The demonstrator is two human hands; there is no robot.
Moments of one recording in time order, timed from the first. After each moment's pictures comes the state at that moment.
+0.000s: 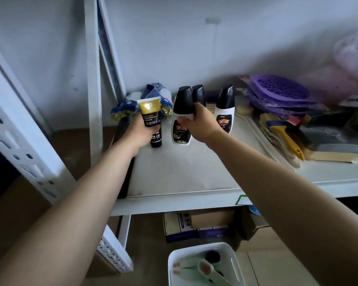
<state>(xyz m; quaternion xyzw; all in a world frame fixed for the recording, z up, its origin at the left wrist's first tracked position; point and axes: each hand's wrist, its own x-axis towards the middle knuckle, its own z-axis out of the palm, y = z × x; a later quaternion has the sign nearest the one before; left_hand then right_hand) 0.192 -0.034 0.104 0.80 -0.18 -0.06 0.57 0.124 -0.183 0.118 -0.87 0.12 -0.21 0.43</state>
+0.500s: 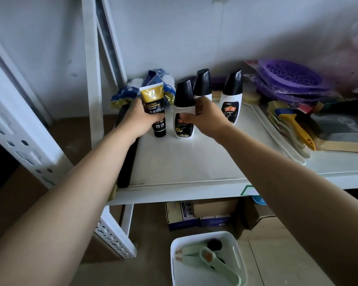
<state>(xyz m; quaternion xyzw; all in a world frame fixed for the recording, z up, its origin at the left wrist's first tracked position) 0.199 -0.025 0.105 0.84 -0.18 -0.03 0.51 0.122 -0.188 0.102 -0.86 0.12 -0.17 0.46</state>
